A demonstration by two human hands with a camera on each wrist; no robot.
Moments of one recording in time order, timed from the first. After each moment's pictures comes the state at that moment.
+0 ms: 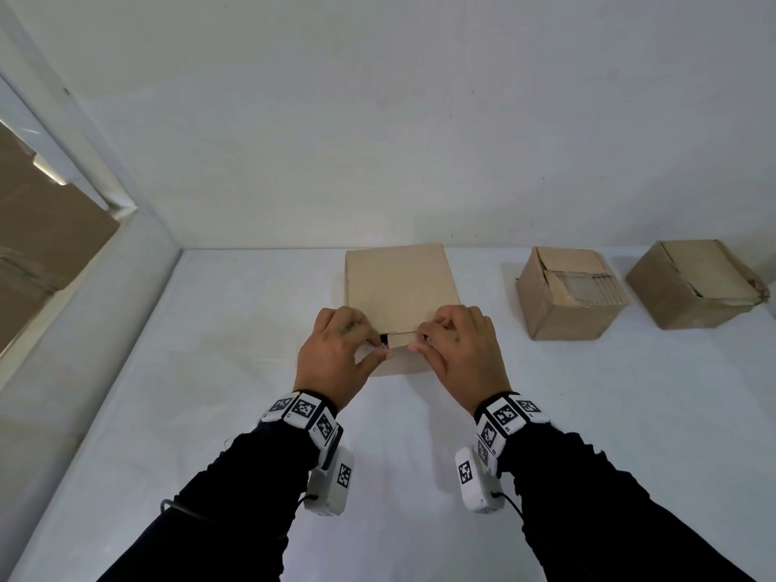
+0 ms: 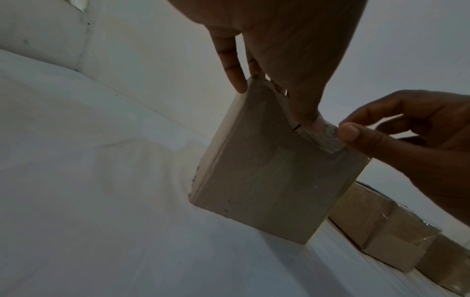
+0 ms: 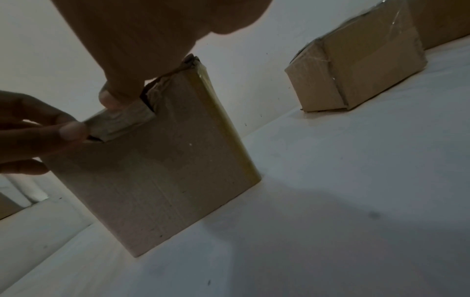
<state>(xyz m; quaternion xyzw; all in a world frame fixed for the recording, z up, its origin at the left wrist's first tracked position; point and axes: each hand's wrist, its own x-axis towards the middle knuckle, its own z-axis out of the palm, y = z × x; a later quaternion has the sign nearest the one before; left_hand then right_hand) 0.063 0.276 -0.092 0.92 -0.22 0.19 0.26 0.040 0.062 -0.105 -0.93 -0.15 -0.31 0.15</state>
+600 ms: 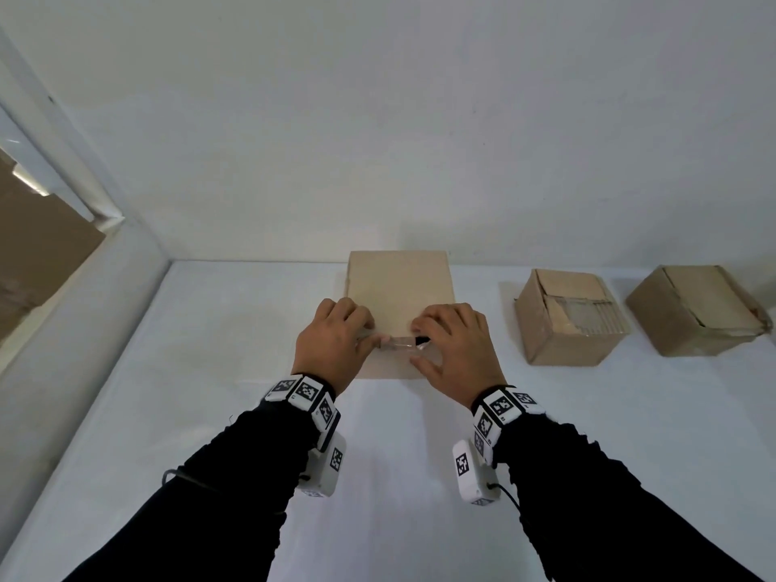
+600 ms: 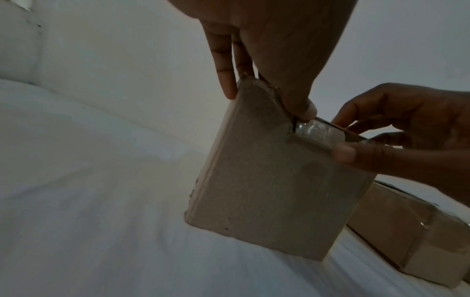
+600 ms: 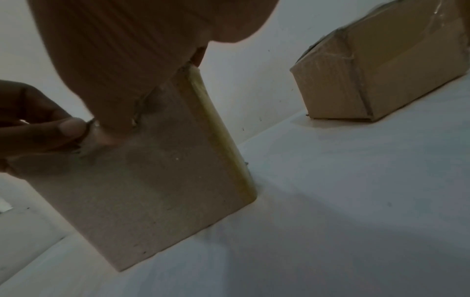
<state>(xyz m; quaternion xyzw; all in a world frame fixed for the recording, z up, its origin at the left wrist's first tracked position) 0.115 0.263 -0.083 0.94 -0.22 0.18 0.18 0.083 0.048 -0.095 -0.95 -0.17 -0.23 0.14</state>
